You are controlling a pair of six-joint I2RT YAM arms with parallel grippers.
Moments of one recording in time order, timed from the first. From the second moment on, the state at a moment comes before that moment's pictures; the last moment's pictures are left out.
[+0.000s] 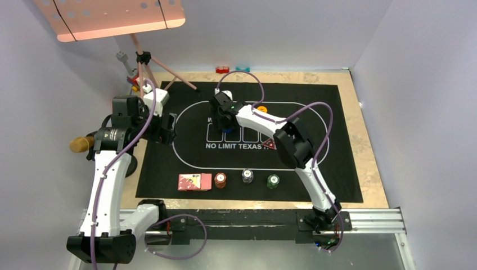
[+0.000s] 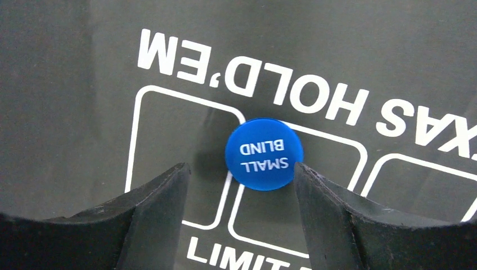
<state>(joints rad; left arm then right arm) -0.01 1.00 1.21 -0.99 0.25 0.21 0.79 2.32 1.93 -0.60 0.25 0.52</state>
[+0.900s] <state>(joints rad) -0.01 1.00 1.22 -0.99 0.21 0.21 0.79 2.35 1.97 -0.62 0.25 0.48</state>
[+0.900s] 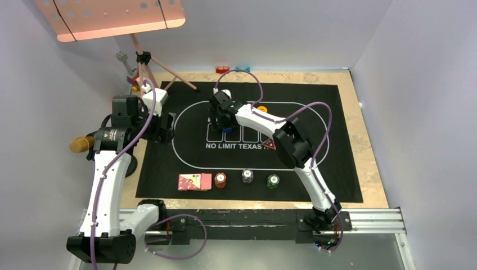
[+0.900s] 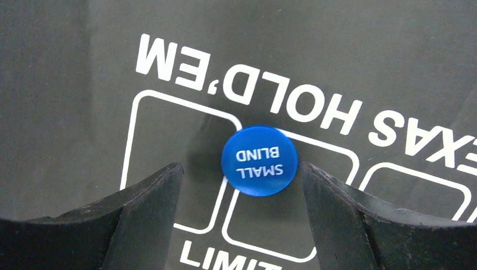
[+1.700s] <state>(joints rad) -0.01 1.00 1.24 -1.00 0.20 0.21 0.80 2.35 1.94 -0.59 0.19 0.49</state>
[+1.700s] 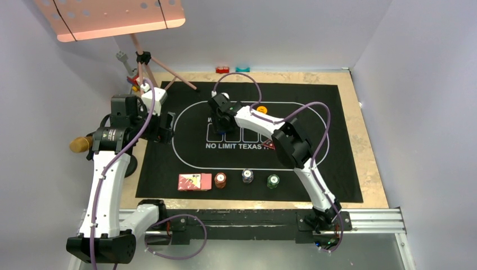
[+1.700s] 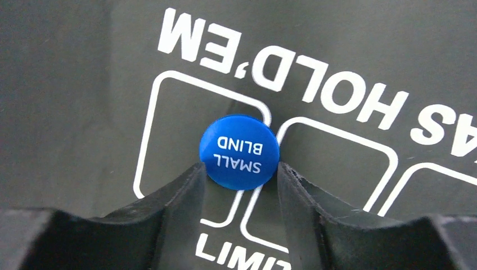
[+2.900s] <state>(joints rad) -0.01 0.99 1.24 -1.02 0.17 0.21 0.82 2.35 2.05 -0.61 0.10 0.44</state>
